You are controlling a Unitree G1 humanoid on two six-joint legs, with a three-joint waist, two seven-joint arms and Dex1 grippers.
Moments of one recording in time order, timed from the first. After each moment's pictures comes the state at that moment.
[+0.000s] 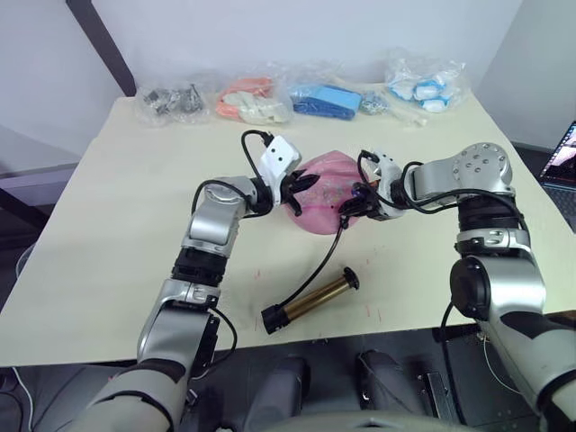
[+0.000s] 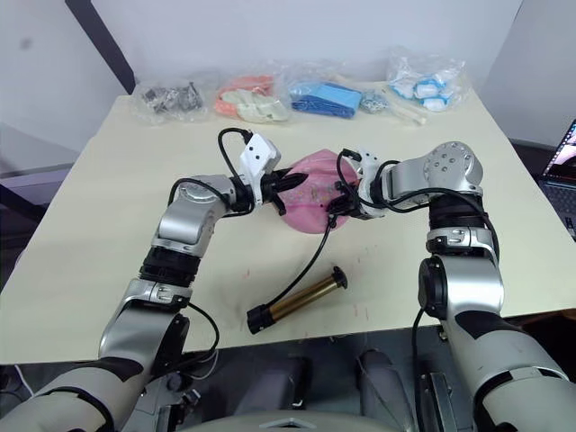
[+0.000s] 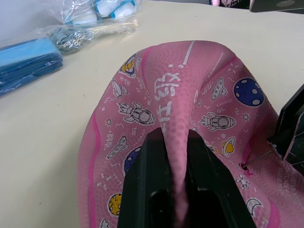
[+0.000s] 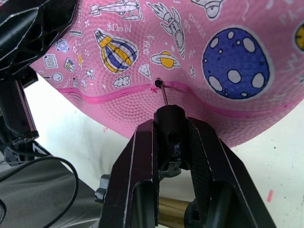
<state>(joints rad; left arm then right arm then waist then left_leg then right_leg) -0.76 0.34 -0.10 0.32 -0.08 0.40 -0.83 -1.11 -0.19 -0.28 0.59 0.88 1.61 -0.16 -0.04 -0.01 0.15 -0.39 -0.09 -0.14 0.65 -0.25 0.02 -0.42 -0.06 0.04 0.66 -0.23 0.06</state>
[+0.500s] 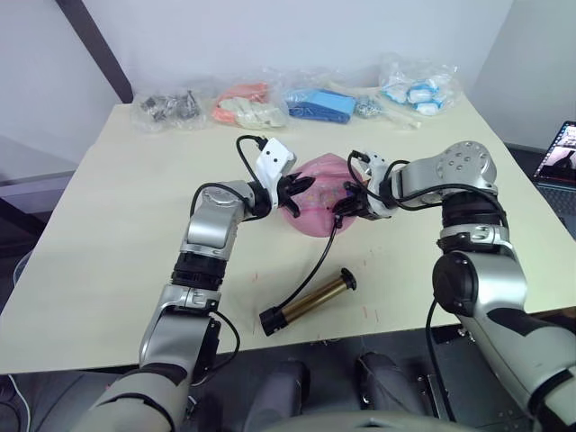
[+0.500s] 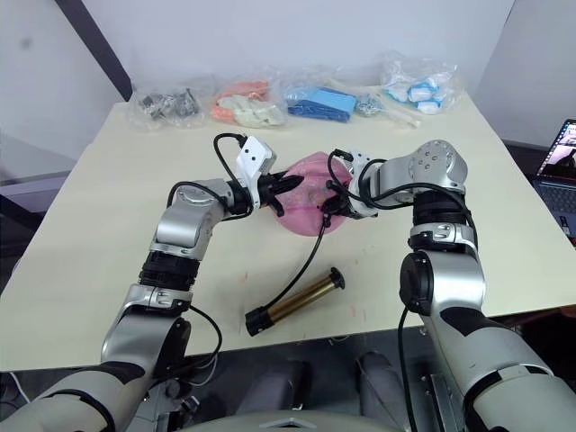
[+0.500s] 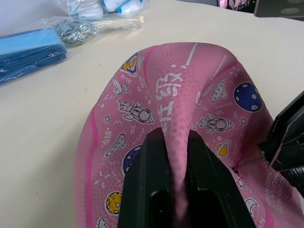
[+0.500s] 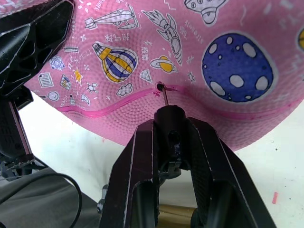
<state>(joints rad) -0.73 0.32 -0.06 0.30 -0.08 0.47 -0.81 -1.14 -0.08 -0.38 0.60 0.71 1.61 -0.16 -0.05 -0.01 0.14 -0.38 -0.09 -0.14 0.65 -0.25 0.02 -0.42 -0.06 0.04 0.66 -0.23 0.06</state>
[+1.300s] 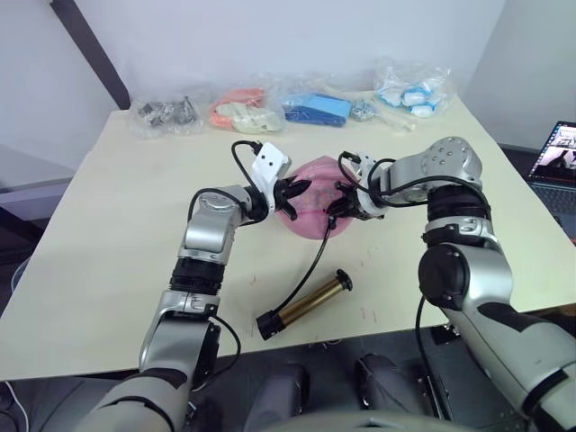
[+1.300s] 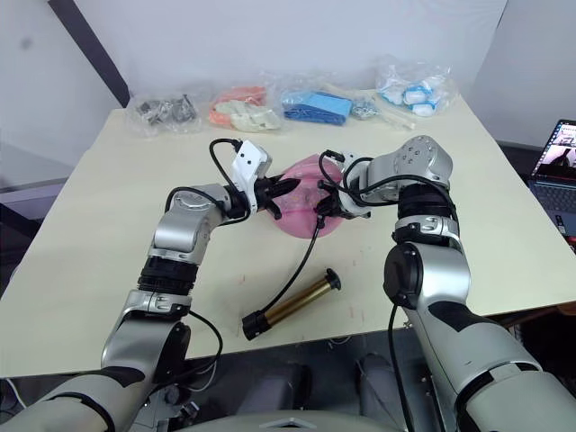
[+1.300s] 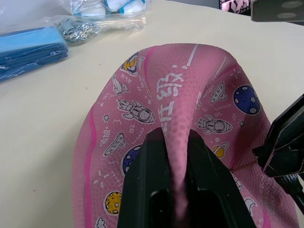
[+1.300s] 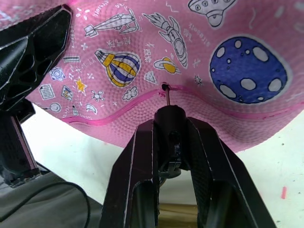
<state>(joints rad) -0.70 0.32 -0.04 0.29 -0.08 0.47 -0.81 -1.21 0.00 -0.50 0.68 0.51 1.61 -0.15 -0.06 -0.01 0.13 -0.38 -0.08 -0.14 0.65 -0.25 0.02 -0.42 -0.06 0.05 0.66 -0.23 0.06</state>
